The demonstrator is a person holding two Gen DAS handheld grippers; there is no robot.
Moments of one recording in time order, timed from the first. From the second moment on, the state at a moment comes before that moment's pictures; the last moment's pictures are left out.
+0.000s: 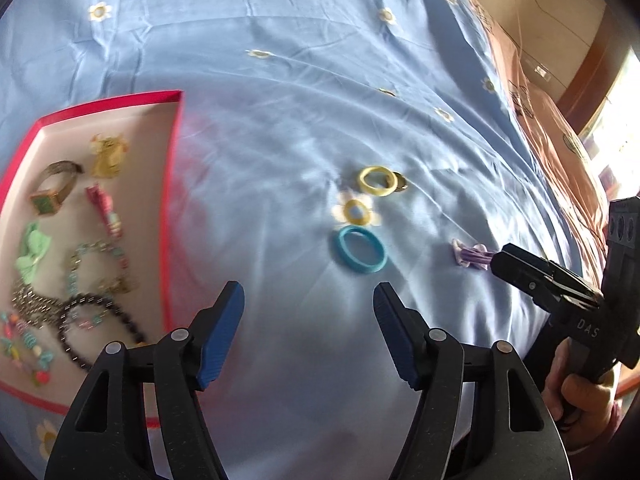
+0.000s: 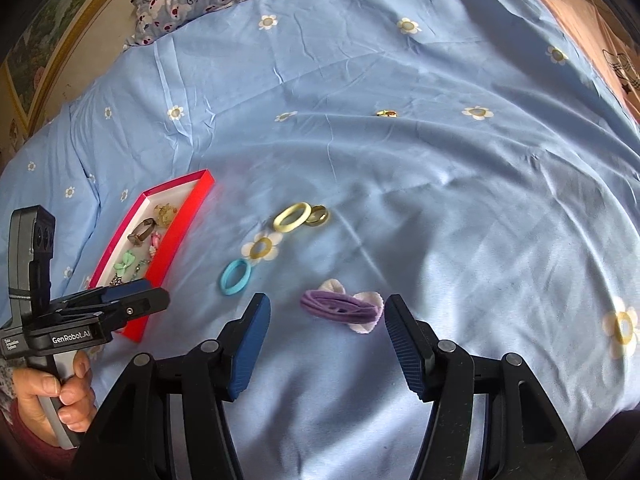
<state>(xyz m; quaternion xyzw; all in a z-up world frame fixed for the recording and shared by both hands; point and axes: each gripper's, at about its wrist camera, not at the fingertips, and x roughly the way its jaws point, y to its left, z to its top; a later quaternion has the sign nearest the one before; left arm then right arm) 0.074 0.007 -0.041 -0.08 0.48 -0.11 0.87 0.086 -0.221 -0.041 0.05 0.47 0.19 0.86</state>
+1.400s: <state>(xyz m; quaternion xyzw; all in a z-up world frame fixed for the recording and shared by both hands) 0.083 0.019 -0.052 -0.11 0.47 -0.13 0.87 0.092 -0.193 -0.051 0.04 0.49 0.23 0.84</state>
